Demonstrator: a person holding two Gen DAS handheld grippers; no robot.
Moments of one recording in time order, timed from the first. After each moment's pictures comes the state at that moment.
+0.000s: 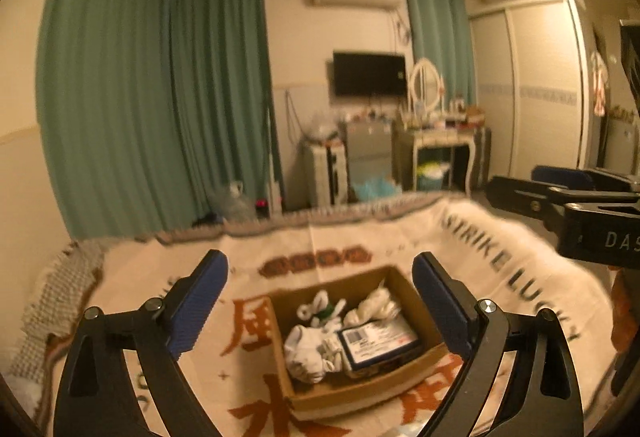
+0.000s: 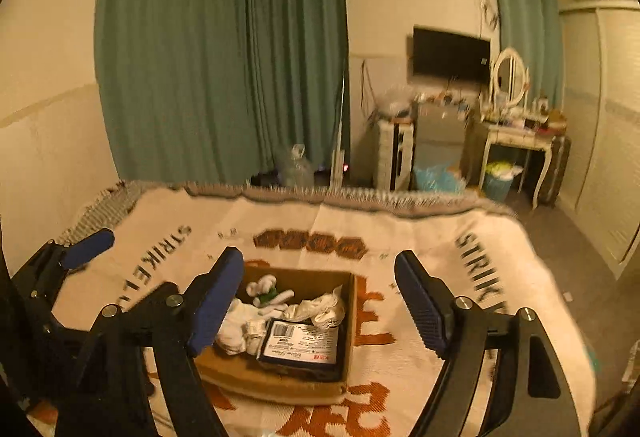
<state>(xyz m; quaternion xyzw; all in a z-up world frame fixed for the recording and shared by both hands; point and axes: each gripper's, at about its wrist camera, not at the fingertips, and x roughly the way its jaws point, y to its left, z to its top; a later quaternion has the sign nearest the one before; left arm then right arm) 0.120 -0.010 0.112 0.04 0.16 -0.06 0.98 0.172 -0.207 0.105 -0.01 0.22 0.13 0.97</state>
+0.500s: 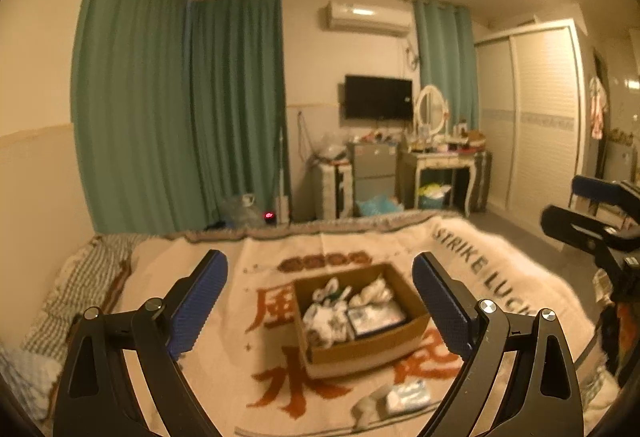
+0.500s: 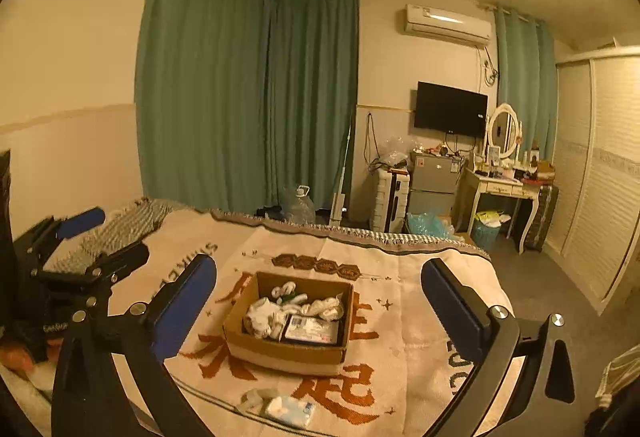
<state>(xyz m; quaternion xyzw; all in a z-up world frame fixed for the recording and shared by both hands) 0.032 0.026 0.122 0.02 0.15 -0.04 0.99 0.017 -0.204 0.155 -0.05 0.14 0.14 0.98</state>
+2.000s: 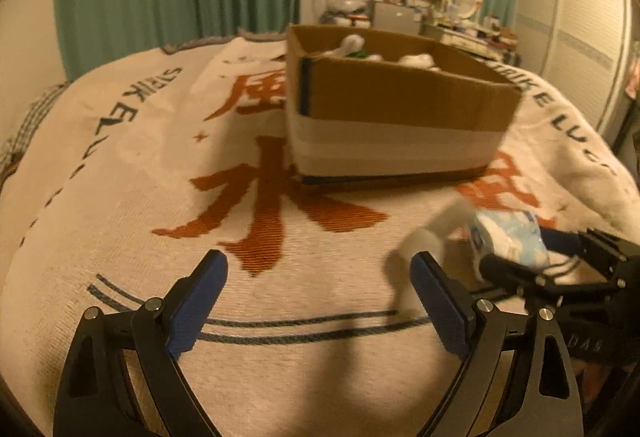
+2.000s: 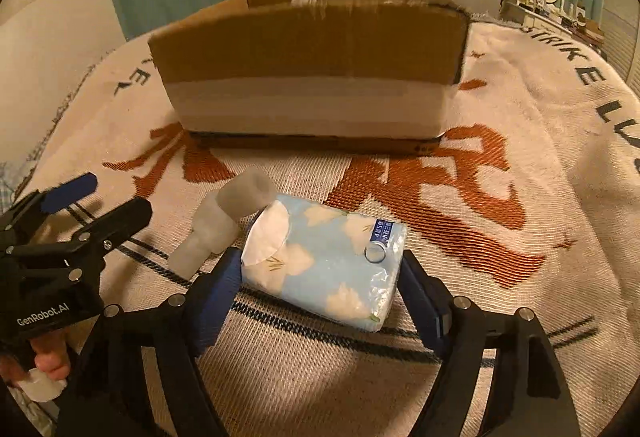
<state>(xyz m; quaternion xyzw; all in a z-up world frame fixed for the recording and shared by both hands) 0.094 0.023 -0.129 -0.01 0.37 -0.04 0.93 0.120 -0.170 -0.170 -0.02 0.42 0.17 0.89</state>
